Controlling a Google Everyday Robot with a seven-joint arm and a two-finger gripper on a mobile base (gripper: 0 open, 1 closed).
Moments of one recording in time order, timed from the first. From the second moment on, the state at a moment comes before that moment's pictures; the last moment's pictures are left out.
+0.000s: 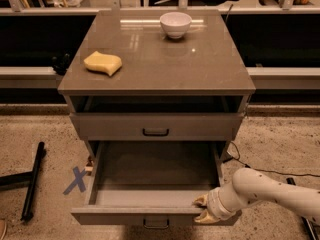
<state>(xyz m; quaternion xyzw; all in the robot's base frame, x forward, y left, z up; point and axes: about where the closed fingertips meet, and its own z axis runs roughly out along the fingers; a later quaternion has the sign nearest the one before) 0.415 -0.139 0.411 -0.68 0.67 0.21 0.20</state>
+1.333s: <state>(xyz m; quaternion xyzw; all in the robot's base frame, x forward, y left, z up) 0.411 -0.135 0.407 -0.68 0.67 0.22 0.20</state>
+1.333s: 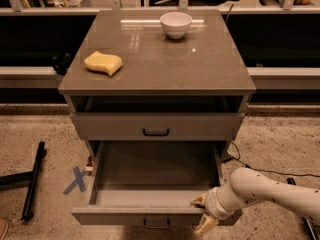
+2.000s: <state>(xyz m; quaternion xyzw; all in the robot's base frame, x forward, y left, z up) 0.446 -0.185 0.464 -0.66 0.67 0.22 0.25</state>
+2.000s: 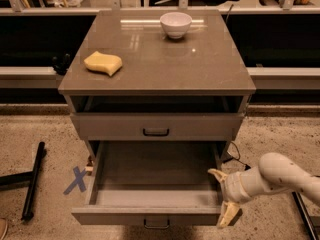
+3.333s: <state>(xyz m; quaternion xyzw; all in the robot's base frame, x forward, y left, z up) 0.524 -0.287 0.619 -0.59 0.71 0.15 0.35</state>
